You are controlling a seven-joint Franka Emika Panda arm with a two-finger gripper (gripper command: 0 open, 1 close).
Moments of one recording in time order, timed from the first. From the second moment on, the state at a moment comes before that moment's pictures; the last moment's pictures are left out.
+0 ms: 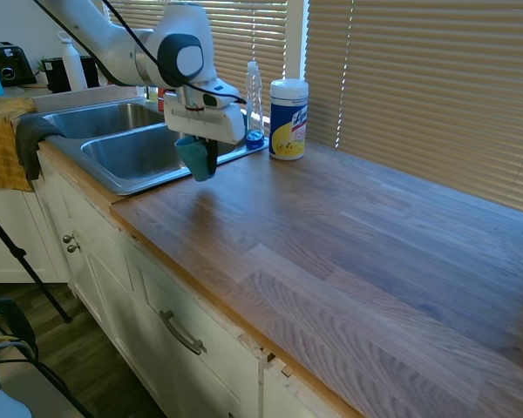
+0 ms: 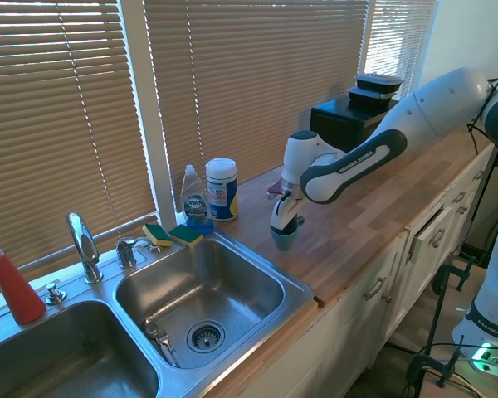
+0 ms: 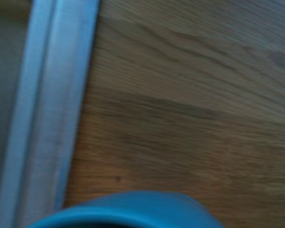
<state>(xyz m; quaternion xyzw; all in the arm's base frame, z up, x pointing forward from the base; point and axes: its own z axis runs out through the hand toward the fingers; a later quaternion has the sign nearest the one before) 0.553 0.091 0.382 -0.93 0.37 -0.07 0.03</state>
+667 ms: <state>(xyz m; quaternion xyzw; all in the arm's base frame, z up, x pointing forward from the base) 0.603 0.281 0.371 -0.93 0.37 -0.06 0.01</state>
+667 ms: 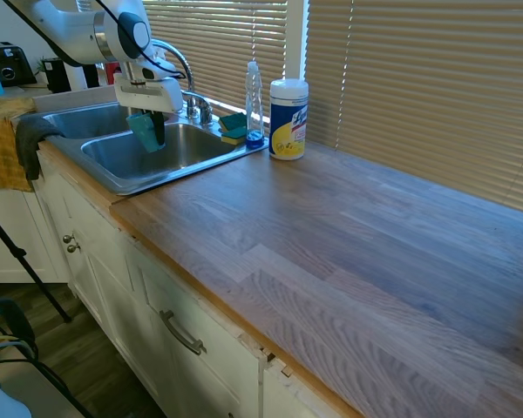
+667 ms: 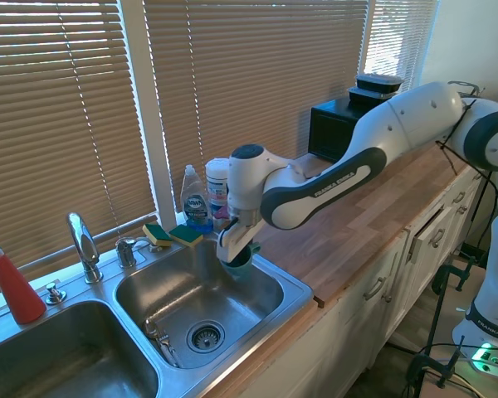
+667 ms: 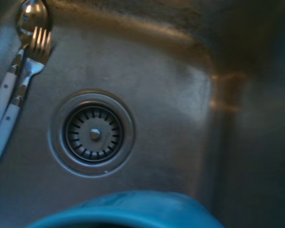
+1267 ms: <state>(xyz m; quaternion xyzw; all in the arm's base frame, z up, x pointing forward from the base) 0.693 0.327 0.260 -0.91 0.41 -0.04 0.04</state>
